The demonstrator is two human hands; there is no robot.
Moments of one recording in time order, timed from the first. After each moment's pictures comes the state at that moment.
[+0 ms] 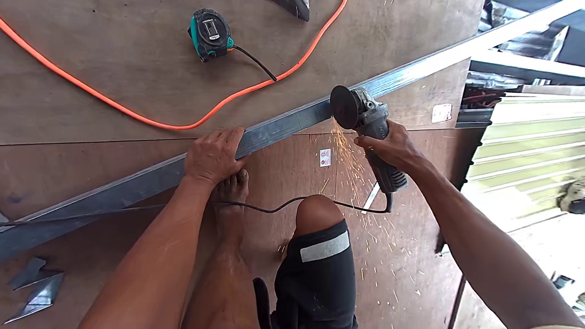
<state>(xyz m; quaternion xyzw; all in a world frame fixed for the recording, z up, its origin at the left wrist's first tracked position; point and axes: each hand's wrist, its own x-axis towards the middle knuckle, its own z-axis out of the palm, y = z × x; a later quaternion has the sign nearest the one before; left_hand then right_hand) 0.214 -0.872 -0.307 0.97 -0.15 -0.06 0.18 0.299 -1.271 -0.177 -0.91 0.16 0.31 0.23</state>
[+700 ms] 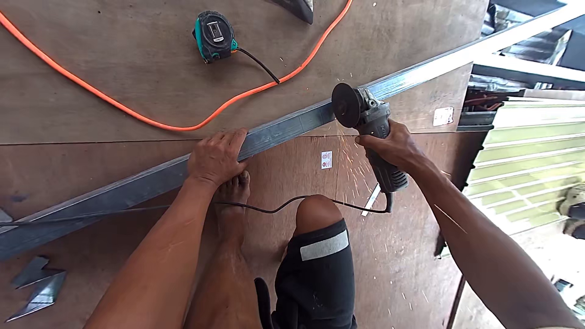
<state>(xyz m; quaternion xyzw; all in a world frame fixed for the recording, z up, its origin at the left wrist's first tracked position) 0.215 -0.873 -0.305 0.97 -0.14 -0.06 0.19 0.309 -1.261 -0.173 -0.90 0.17 0.32 0.25</state>
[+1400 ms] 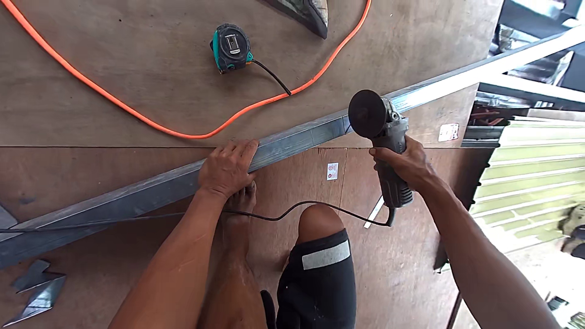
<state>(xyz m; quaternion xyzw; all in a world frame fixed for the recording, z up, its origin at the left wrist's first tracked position) 0.215 -0.872 -0.310 0.97 -0.14 -0.05 0.18 0.316 -1.258 -0.173 -0.87 0.22 0.30 0.33</state>
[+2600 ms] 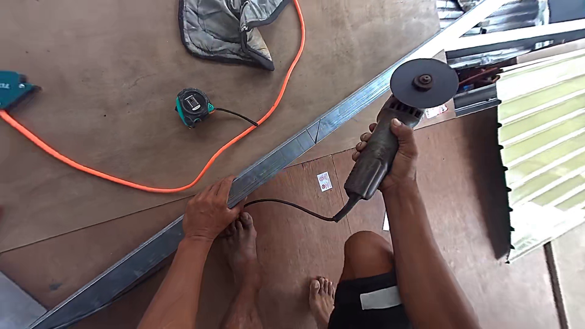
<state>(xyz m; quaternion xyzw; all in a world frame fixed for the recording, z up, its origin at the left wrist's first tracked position) 0.215 -0.870 -0.305 0.98 -0.15 -0.02 0.16 0.286 -1.246 -0.171 -0.49 0.31 0.02 0.82</state>
